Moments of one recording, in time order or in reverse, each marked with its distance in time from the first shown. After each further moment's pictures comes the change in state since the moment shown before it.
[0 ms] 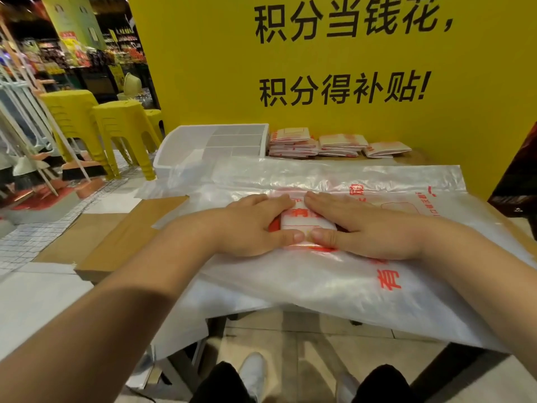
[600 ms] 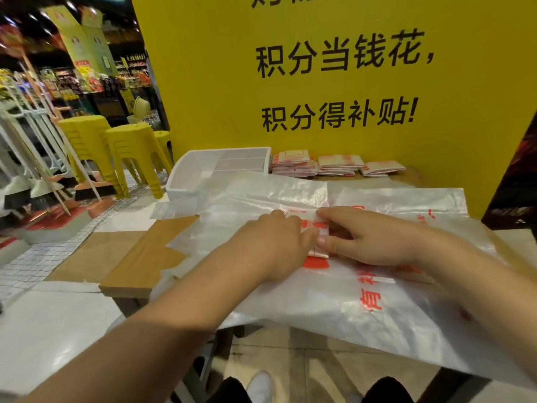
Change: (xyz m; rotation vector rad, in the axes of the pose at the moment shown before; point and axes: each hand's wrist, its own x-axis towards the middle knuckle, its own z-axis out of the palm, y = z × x) left_hand -0.014 0.051 -0.002 0.234 0.214 -0.054; right_hand -0.008 -0.007 -0.012 0.066 0.139 0.050
